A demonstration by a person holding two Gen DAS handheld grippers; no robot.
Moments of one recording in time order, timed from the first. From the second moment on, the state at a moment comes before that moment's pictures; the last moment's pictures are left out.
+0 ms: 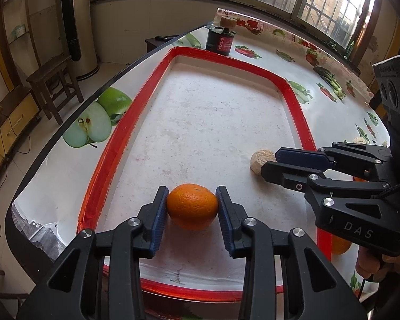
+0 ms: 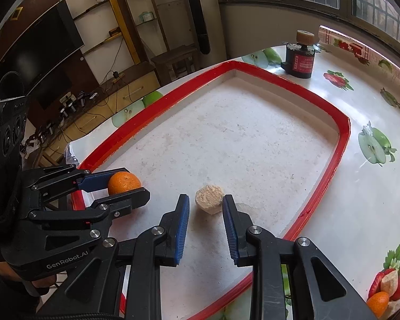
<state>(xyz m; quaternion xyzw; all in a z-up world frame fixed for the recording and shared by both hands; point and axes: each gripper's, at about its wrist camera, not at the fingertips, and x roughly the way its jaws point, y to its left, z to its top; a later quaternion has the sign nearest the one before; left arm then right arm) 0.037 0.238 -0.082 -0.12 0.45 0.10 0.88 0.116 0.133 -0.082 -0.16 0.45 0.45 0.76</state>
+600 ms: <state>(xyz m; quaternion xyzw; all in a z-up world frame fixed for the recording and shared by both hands) 0.019 0.210 -0.051 -0.08 0.42 0.13 0.89 0.093 0.007 -0.006 -0.06 0.39 0.42 0.82</state>
